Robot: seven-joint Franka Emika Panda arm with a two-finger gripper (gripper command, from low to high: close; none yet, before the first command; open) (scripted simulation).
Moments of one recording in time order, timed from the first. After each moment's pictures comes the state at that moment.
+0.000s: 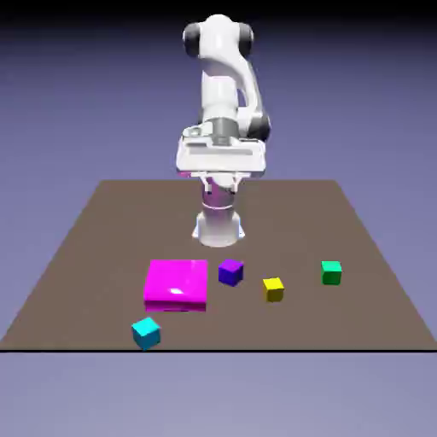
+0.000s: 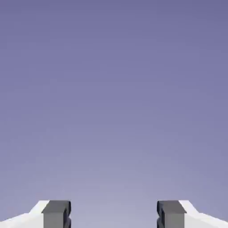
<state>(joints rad) 0.03 -0.54 0.00 -2.81 0.04 3.03 0.79</state>
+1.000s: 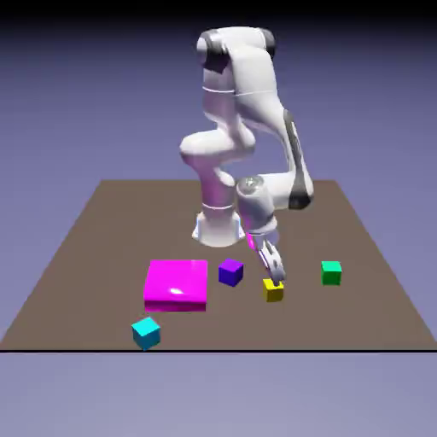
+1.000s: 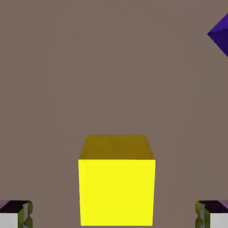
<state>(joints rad) 0.45 0.18 0.02 -2.73 0.96 2.86 1.70</state>
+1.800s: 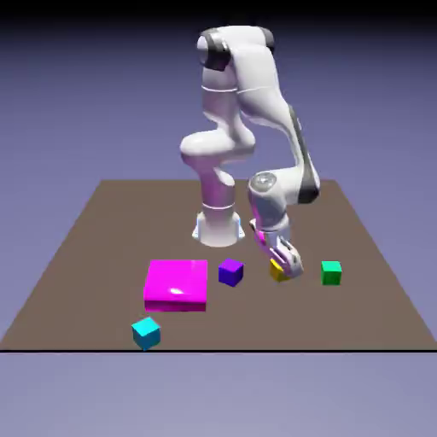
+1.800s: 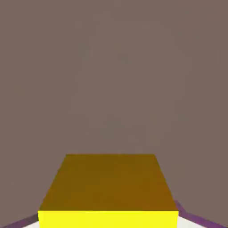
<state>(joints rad) 0.43 0.08 0.13 -2.70 0.59 2.68 1.68</state>
